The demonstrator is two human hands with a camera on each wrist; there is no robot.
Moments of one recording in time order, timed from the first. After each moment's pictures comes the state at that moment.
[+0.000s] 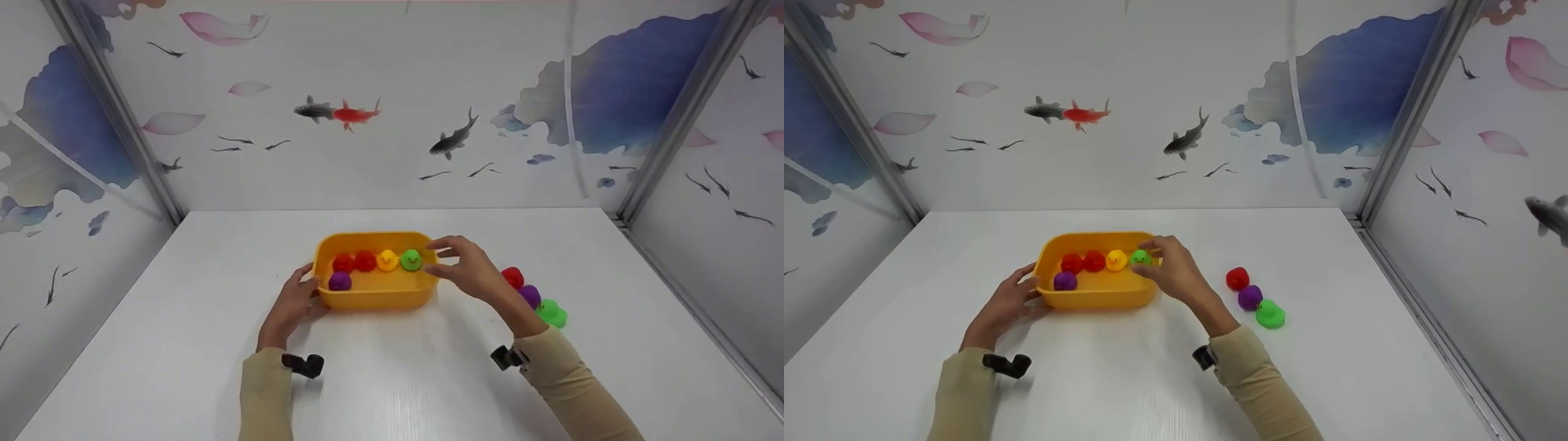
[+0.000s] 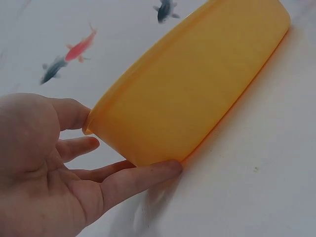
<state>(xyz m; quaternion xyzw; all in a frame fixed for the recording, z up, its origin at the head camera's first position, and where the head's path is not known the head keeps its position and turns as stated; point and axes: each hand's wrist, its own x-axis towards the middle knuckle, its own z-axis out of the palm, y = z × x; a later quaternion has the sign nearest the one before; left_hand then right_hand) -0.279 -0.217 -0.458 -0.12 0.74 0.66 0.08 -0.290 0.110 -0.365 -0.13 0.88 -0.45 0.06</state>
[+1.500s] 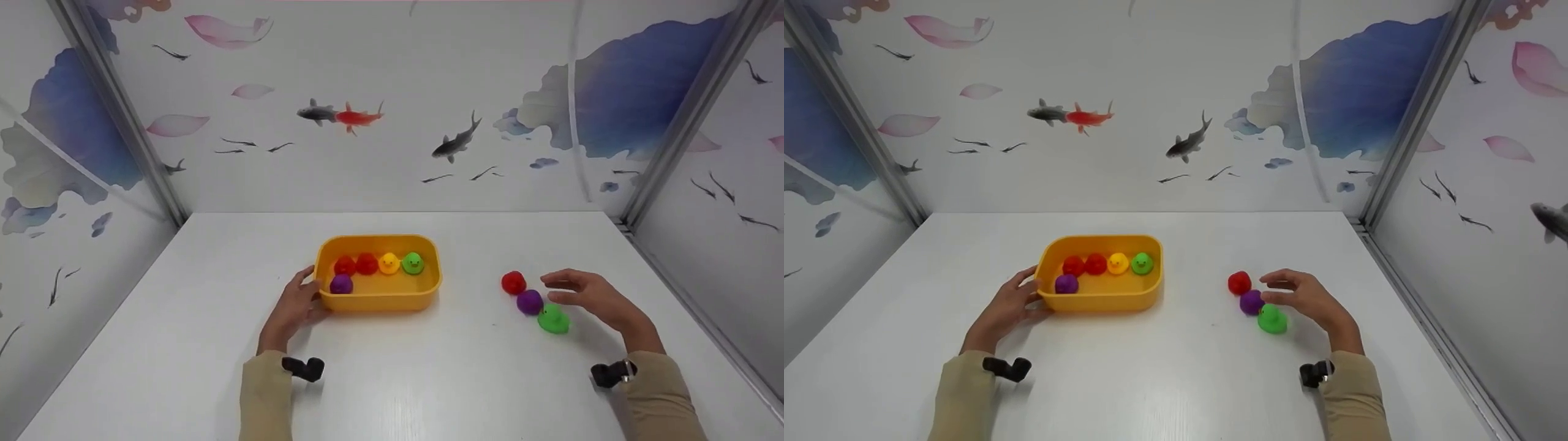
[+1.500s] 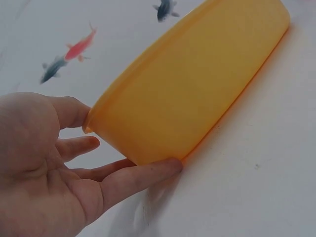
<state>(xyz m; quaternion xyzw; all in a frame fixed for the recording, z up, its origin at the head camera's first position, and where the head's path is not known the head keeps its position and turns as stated) -0.284 -0.218 -0.461 -0.13 0.75 0.65 0.08 -0.322 0.335 -0.444 -0.16 0.88 -0.43 0.10</state>
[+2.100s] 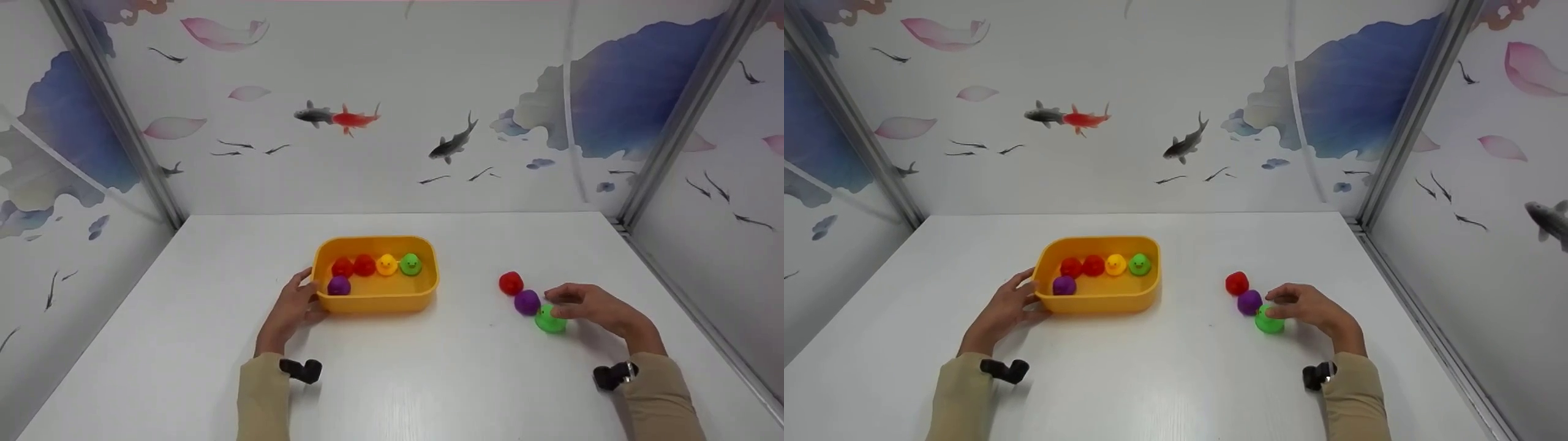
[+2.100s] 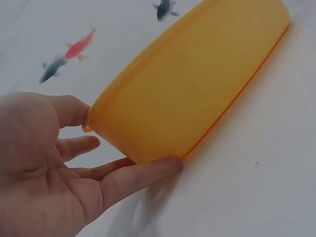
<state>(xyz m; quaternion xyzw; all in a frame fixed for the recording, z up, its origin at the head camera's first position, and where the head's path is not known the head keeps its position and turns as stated) -0.285 -0.217 -0.462 -0.14 0.74 0.65 0.08 -0.322 0.350 -0.453 -0.15 0.88 -0.42 0.17</state>
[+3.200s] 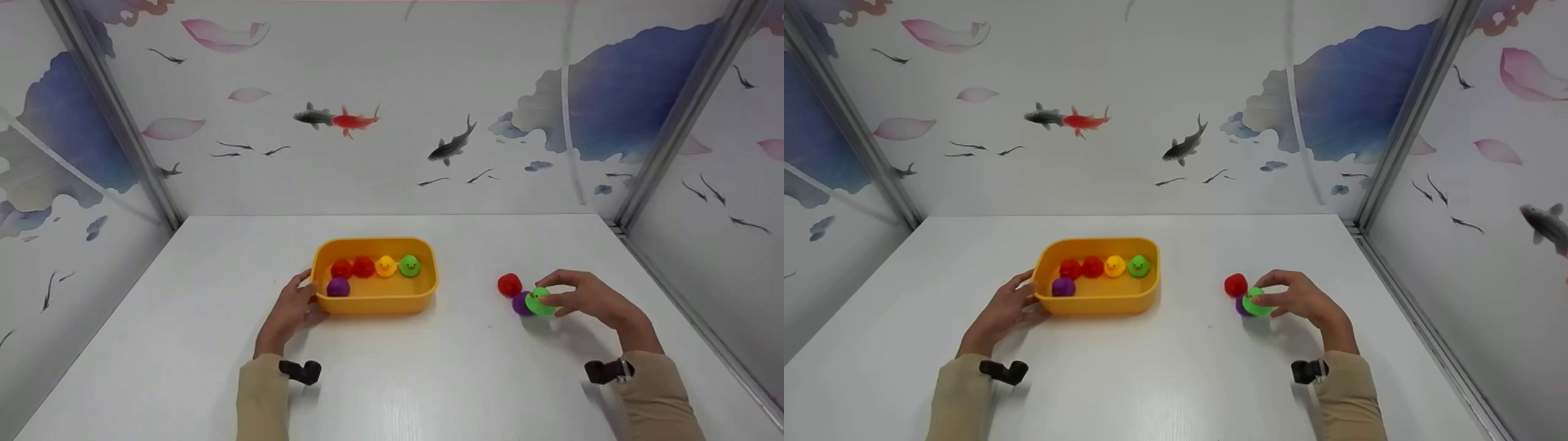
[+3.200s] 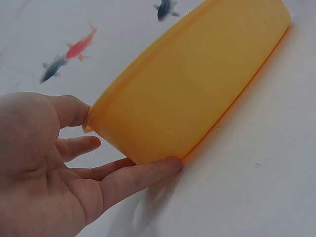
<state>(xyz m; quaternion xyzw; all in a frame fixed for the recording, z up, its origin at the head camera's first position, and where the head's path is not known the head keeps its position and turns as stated) -0.283 -0.218 -0.463 -0.12 0.74 0.66 0.07 -0.313 0.321 -0.416 -0.12 0.89 -0.42 0.14</state>
